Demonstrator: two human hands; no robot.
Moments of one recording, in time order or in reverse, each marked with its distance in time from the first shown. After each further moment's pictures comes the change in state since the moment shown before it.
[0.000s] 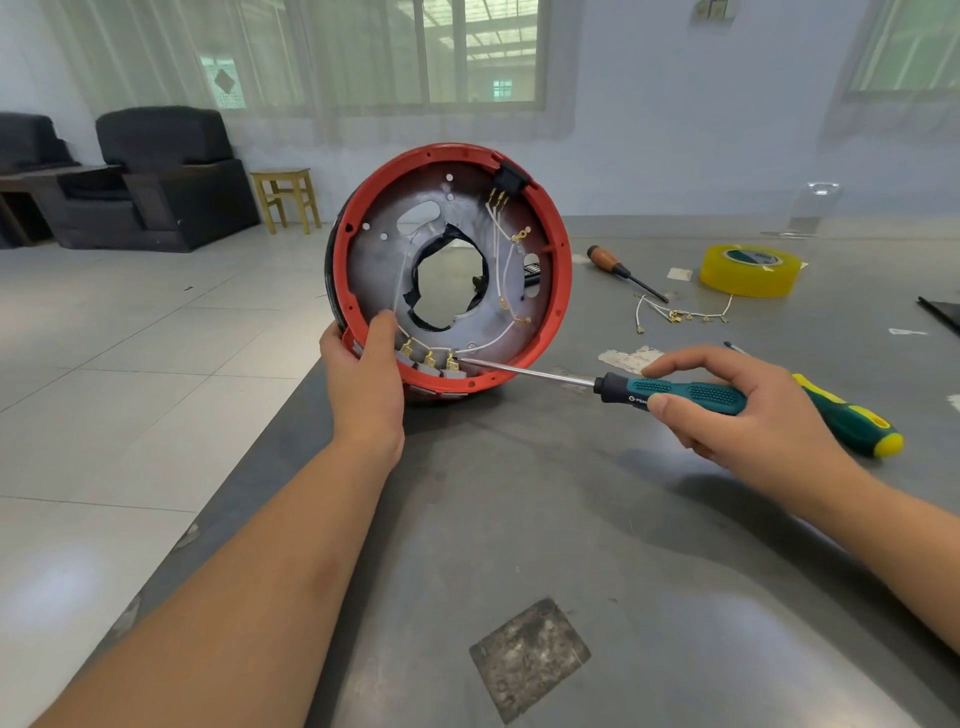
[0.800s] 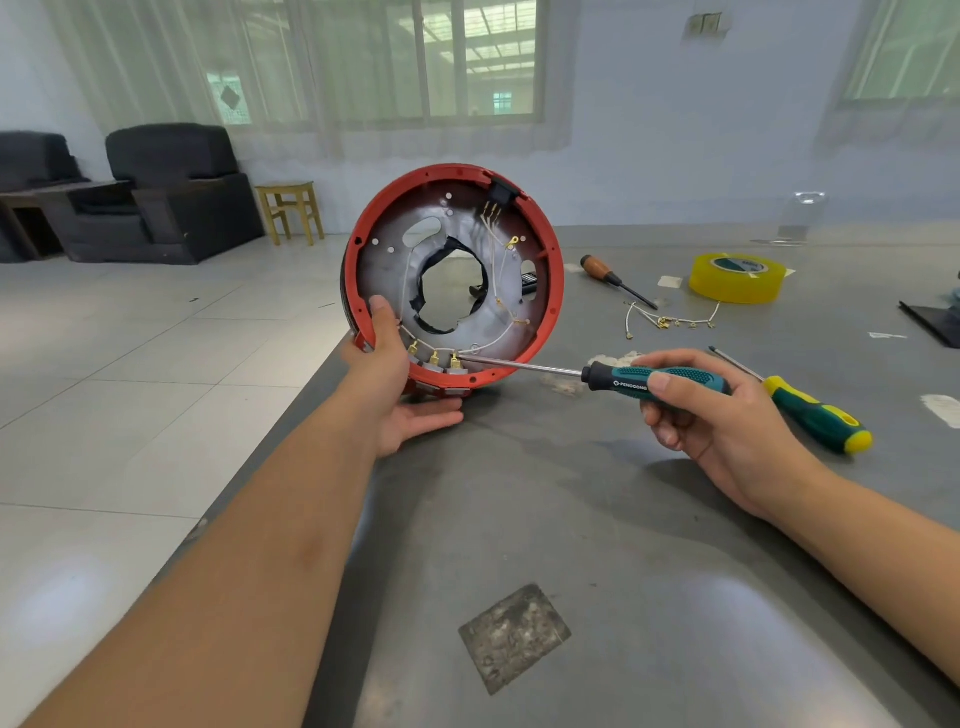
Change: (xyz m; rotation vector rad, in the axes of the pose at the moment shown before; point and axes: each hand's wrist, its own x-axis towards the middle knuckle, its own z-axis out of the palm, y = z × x) left_hand -0.018 0.036 0.009 0.028 -0.160 -0.424; right_hand 0.004 0.006 0.006 0.736 -0.063 0.149
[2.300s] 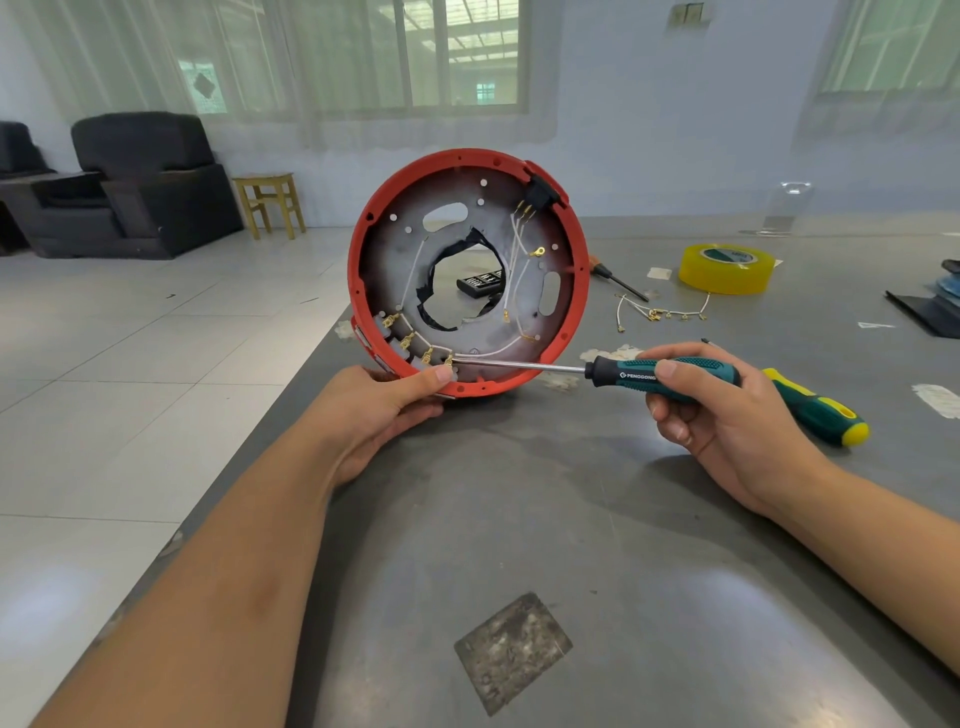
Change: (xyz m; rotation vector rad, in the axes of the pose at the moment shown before) left_hand 0.005 -0.016 -0.022 0.180 -0.277 0.080; right_hand 0.004 0.005 -0.005 0.027 0.058 -0.015
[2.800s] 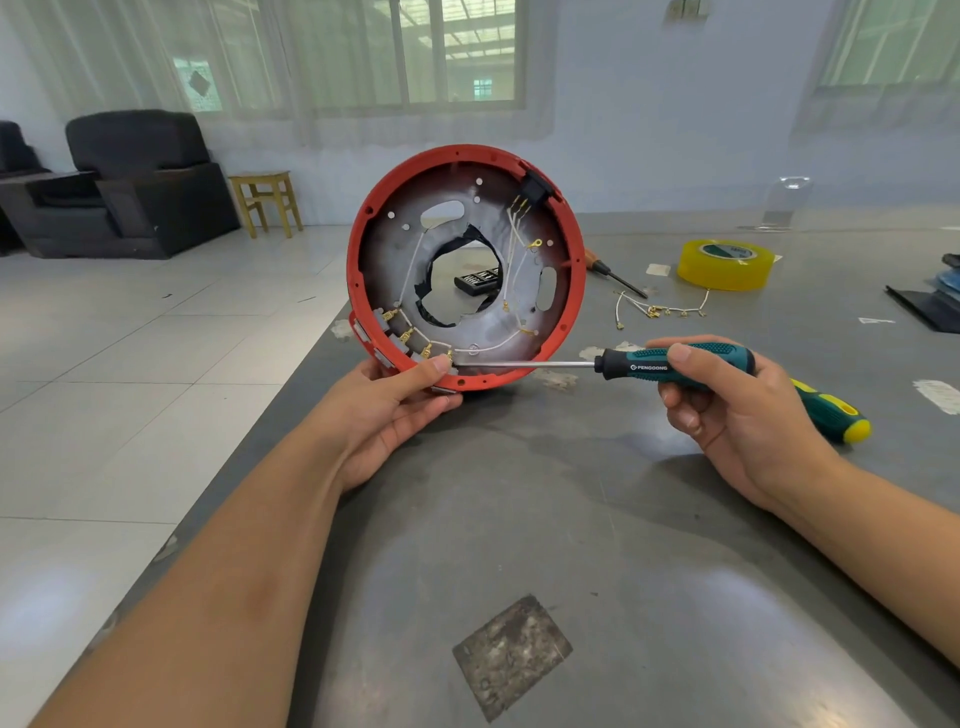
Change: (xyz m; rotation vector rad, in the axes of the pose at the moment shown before) left_hand -0.002 -0.003 0.007 -0.236 -0.026 -0.044; right_hand 0.004 0.001 -0.005 0.045 0.069 -0.049
